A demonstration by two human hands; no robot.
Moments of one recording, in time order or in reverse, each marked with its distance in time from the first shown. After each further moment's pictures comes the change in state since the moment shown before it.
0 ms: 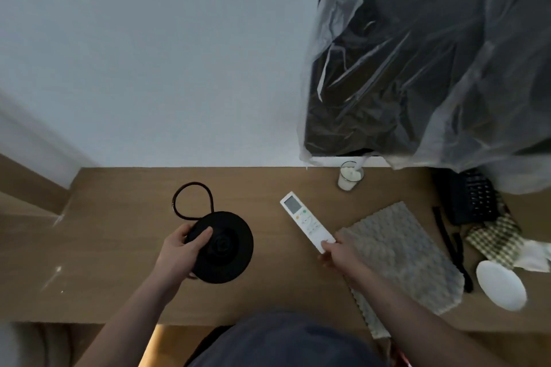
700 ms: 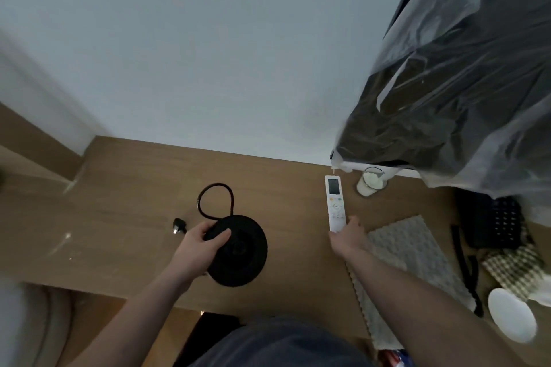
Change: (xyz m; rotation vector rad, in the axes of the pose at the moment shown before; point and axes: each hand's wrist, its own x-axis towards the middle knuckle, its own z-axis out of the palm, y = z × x) left_hand 0.031 -0.031 -0.006 0.000 -0.089 -0.099; right_hand 0.060 -0.031 0.023 -0.574 0.352 -0.012
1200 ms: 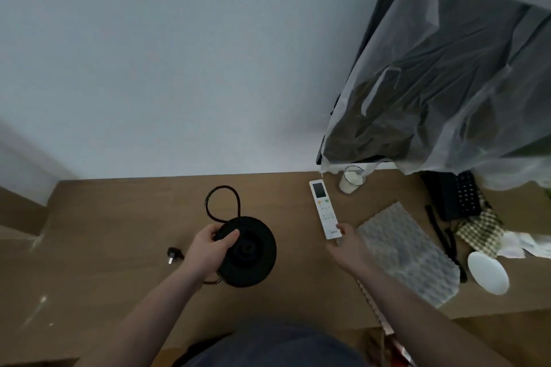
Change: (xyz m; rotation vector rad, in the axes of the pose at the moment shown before) left_hand 0.035 0.034 -0.013 0.079 -0.172 0.064; right_hand -0.080 0.006 -0.028 0.146 -0.030 -0.101
